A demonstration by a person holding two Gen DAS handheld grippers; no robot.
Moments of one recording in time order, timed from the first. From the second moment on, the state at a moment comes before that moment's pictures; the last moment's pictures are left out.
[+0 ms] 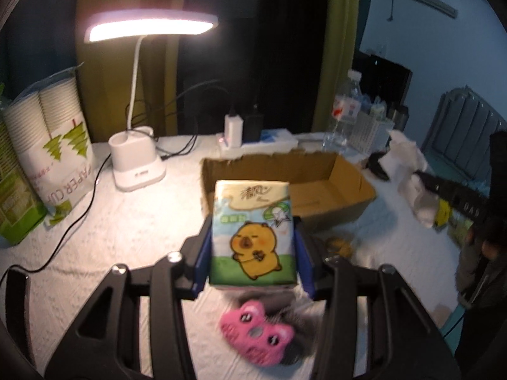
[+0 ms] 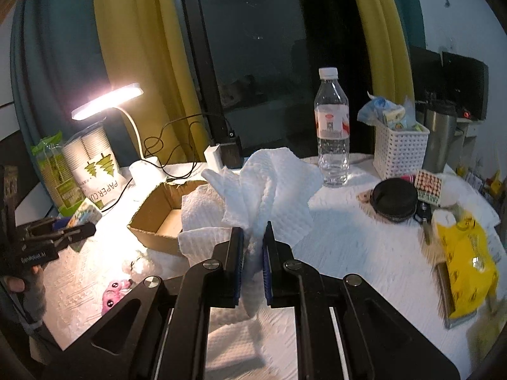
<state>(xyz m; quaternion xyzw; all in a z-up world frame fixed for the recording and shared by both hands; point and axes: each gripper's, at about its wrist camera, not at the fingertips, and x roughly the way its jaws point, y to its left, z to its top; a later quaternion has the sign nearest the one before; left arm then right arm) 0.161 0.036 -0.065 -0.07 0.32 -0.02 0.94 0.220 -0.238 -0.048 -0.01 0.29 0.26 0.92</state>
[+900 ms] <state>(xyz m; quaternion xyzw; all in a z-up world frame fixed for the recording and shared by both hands) 0.254 0.044 -0.092 -0.08 0.33 0.00 0.94 0.305 -0.208 -0.082 -0.04 0.32 0.28 0.90</state>
